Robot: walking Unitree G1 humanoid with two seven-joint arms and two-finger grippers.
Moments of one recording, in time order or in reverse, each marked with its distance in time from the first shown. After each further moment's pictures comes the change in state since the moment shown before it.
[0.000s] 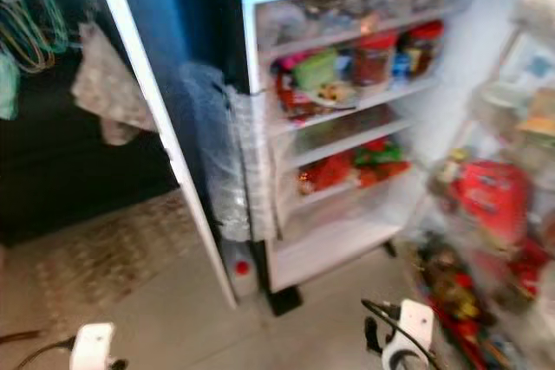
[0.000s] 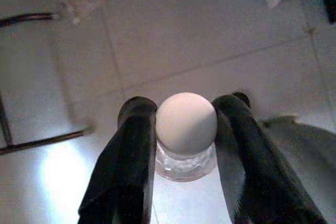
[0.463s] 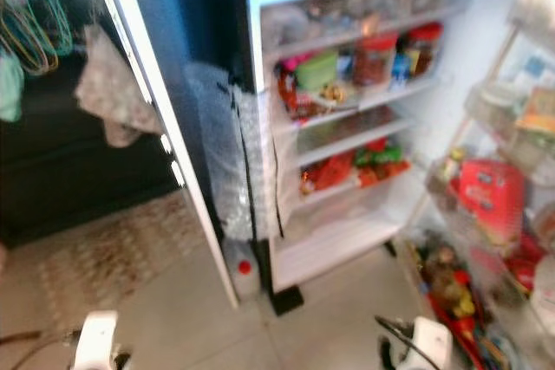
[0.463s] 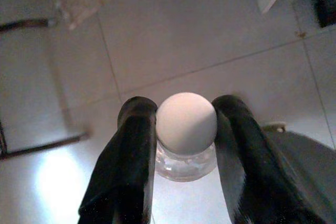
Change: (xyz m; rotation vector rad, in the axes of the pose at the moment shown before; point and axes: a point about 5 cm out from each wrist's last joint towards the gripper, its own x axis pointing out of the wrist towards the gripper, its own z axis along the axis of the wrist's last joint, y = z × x) left arm 0.001 -0.007 0.002 -0.002 -0.005 -0.018; right arm -0.006 -0.013 -0.015 0.007 0.043 -0.044
